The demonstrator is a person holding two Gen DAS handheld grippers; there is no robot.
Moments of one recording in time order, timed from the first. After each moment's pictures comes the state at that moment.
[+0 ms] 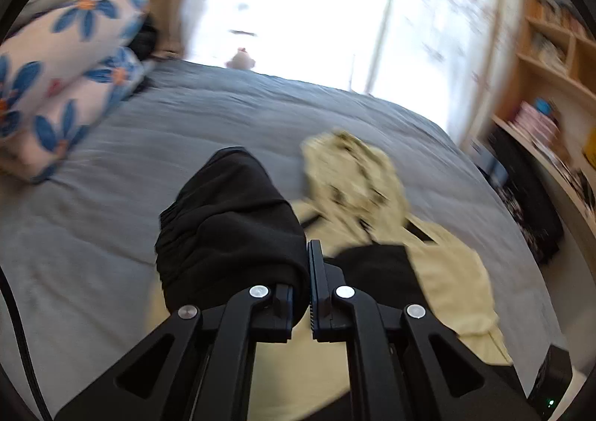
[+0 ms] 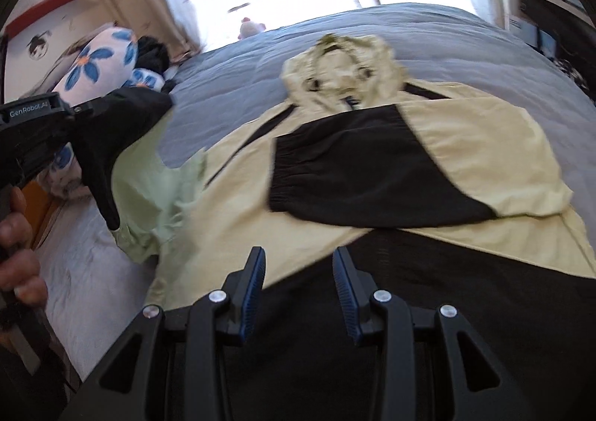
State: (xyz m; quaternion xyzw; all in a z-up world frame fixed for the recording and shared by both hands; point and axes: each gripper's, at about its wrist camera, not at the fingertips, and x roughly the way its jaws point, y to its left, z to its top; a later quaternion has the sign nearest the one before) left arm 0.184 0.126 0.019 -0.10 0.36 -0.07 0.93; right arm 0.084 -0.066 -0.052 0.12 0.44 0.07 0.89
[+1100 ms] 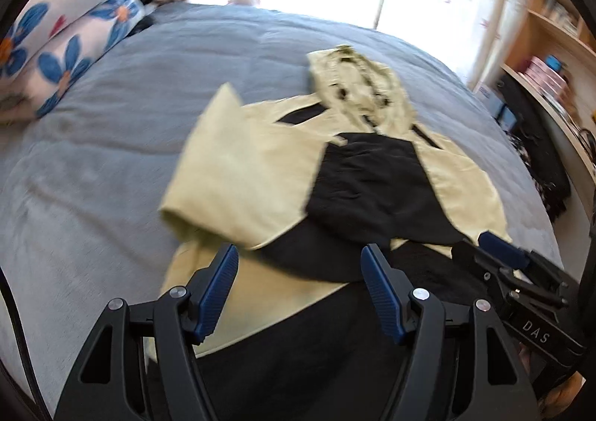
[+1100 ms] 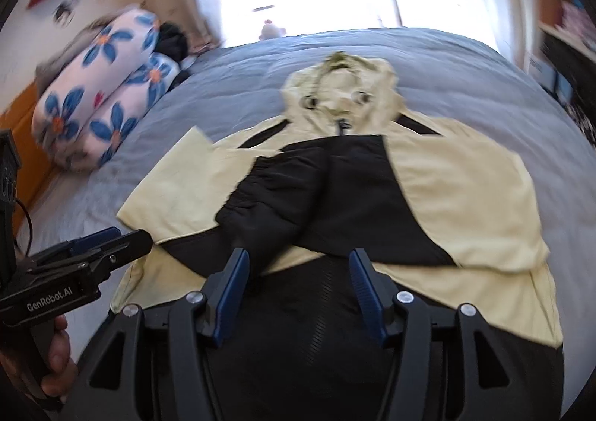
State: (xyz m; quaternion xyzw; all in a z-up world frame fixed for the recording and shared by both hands) left arm 0.106 0.142 -0.047 -0.11 0.45 -0.03 0.88; right arm 0.096 -0.061 -0.039 0.01 0.42 0.14 0.89
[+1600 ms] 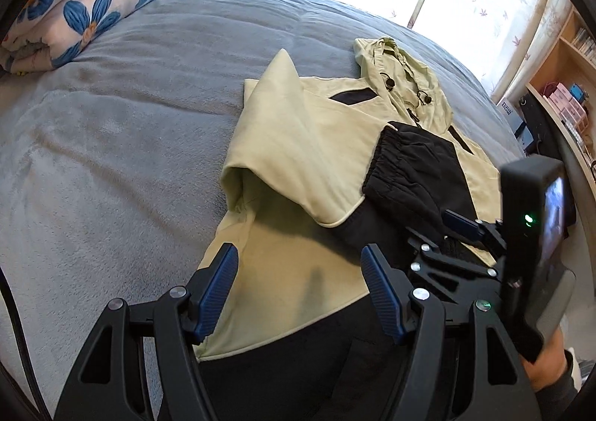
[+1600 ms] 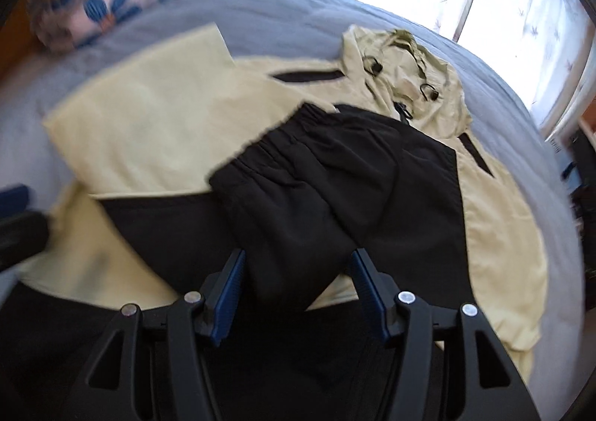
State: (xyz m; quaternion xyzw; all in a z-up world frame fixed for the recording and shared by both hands) left arm 0.107 0.187 -0.083 -0.15 0.48 0.00 0.87; right arm 0.151 0.029 -0.112 -0.19 0.48 0.11 0.85
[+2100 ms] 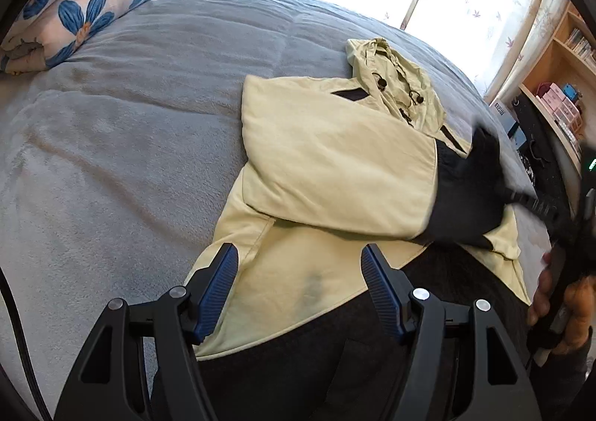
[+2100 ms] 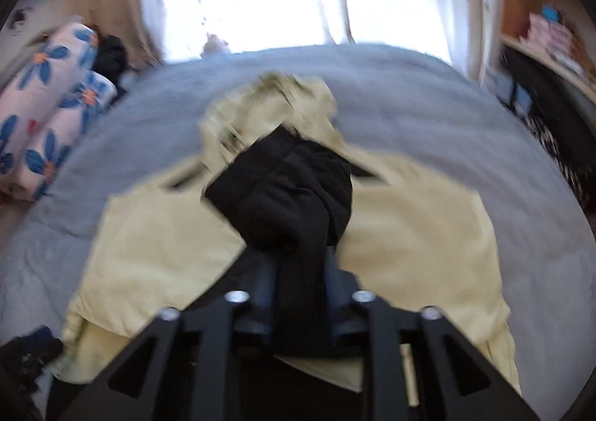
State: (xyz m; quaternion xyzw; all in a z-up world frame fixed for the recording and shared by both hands) left arm 0.106 0.181 -0.086 -0.16 0.47 -0.02 0.87; right arm 0.167 -0.132 -0.064 0.02 0.46 0.00 0.89
